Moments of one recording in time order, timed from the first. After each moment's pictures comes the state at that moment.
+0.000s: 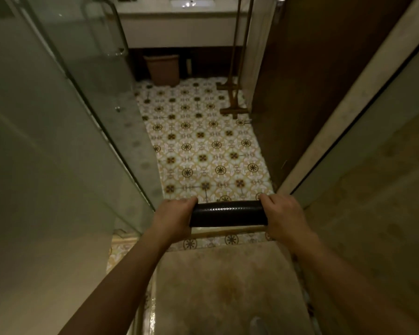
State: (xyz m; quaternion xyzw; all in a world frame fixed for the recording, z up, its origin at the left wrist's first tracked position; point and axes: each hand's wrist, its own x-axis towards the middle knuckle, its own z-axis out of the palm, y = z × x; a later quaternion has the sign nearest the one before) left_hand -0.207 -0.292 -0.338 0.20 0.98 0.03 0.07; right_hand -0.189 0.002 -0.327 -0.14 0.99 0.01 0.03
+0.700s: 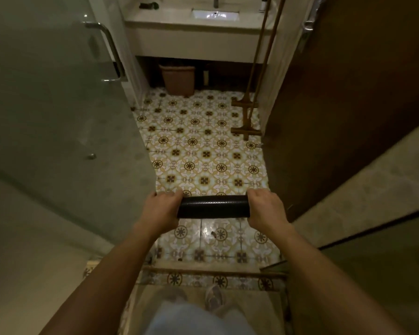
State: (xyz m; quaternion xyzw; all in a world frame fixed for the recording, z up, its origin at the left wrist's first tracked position) left_hand -0.450 -0.261 -0.338 0.09 1.00 0.02 0.03; right_hand -0.479 0.033 -0.319 -0.16 0.99 -0.01 0.05
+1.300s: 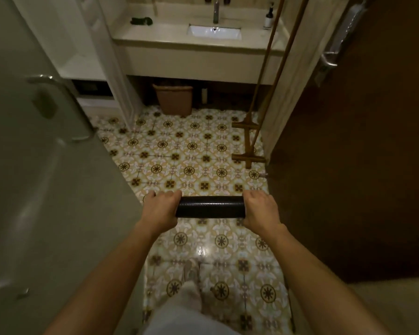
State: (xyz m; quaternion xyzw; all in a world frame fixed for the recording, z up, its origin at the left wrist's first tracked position) left_hand -0.783 -0.302 -0.354 0.07 1.00 0.00 0.05; right_hand -0.808 -0.013 -0.337 -0.15 0.99 -0.01 0.06
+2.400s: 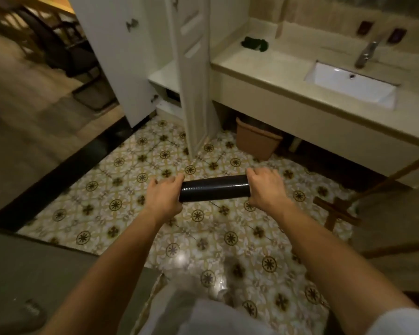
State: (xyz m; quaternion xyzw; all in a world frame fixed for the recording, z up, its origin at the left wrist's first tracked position) left_hand -1.288 -0.527 -0.332 -0.23 0.97 0.05 0.01; right_hand -1.473 -0.311 -0.312 -0.43 0.90 0.02 0.03
